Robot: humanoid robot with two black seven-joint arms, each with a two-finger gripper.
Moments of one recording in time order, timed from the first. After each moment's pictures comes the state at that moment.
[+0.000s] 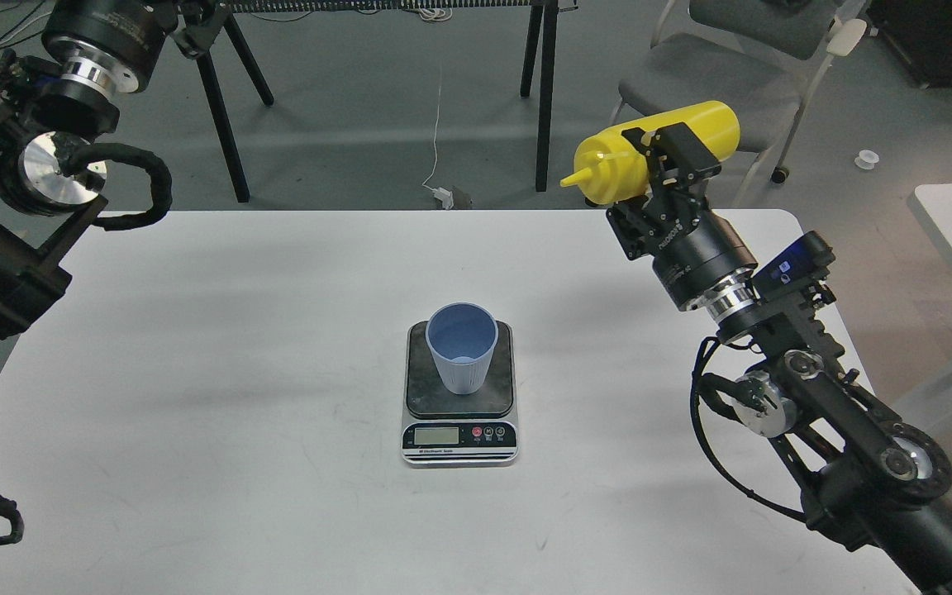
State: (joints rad) left arm -0.99 0.49 -0.73 -0.84 -0.14 -0.26 -0.37; right arm 0.40 -0.19 0.99 1.37 -0.95 -0.01 0.28
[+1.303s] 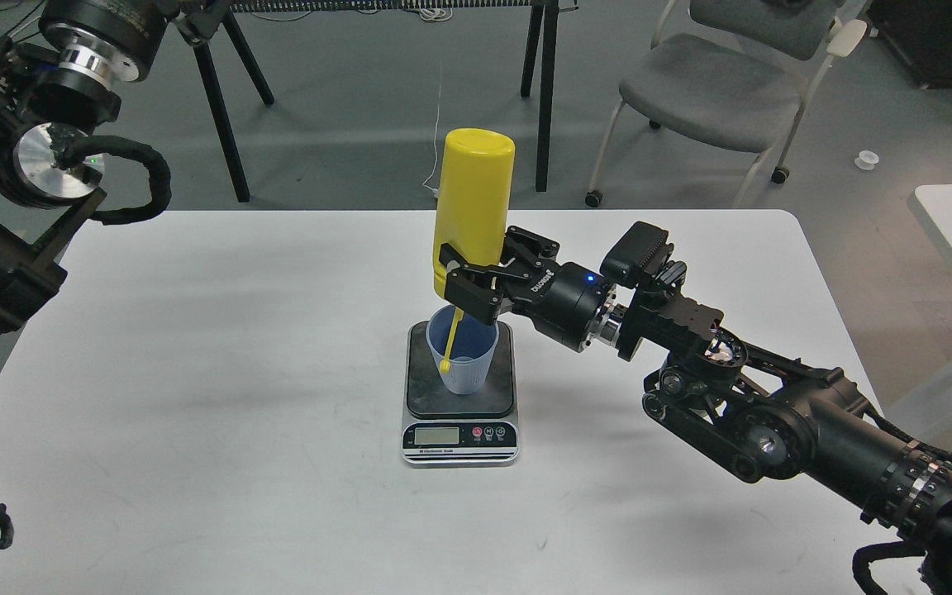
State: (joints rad) left arm -0.99 0.51 -0.74 -0.91 -0.14 -0.24 -0.37; right arm 0.70 -0.15 0.54 1.04 -1.96 -0.23 0.40
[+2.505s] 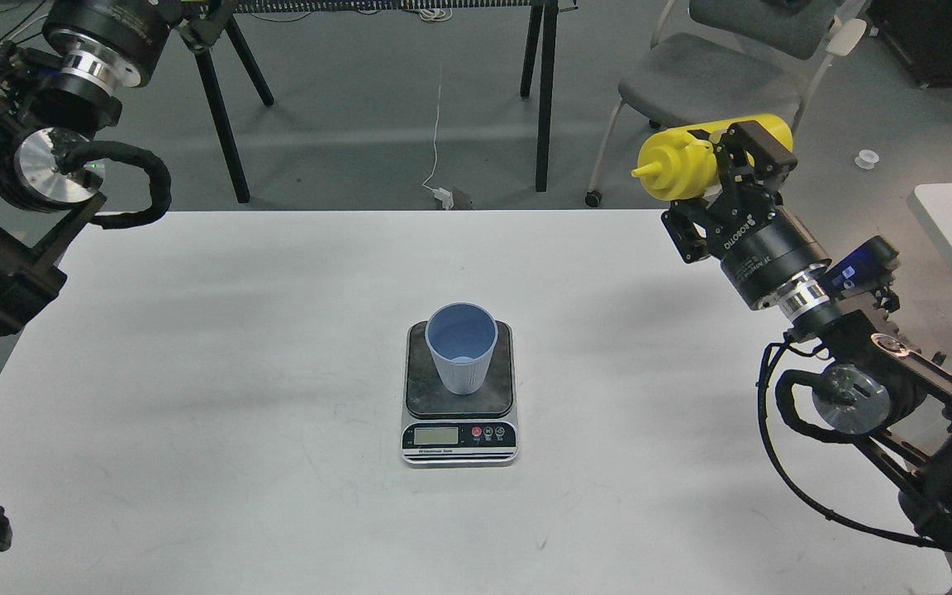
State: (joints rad) left arm -0.99 0.51 -0.73 -0.91 -0.14 -0.25 -0.37; right arm 0.38 -0.51 0.83 1.40 -0.13 0.08 0.40
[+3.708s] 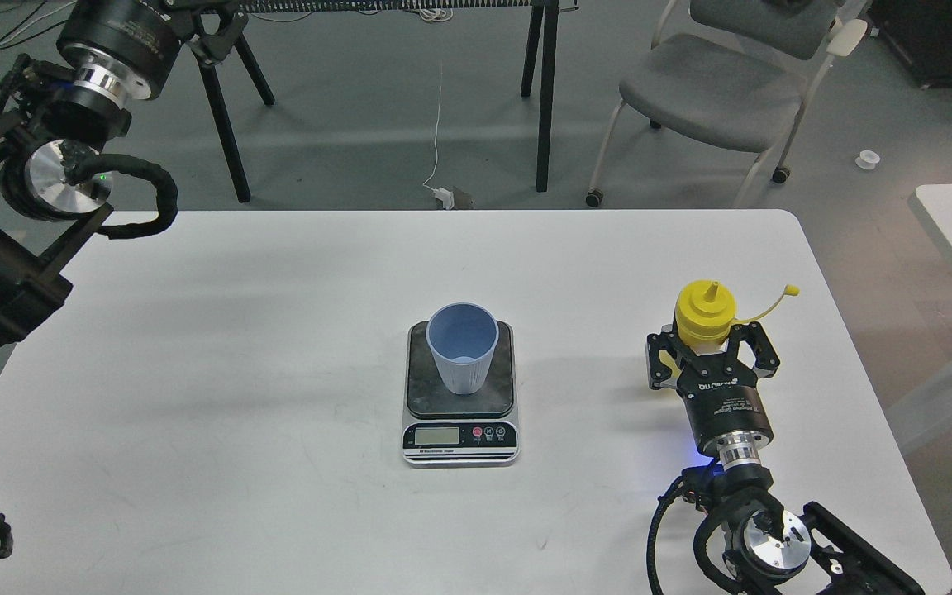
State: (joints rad) left arm -0.98 0.50 -0.71 -0.91 -0.14 -0.26 -0.36; right arm 0.10 -0.08 0.99 1.06 0.29 0.49 0.40
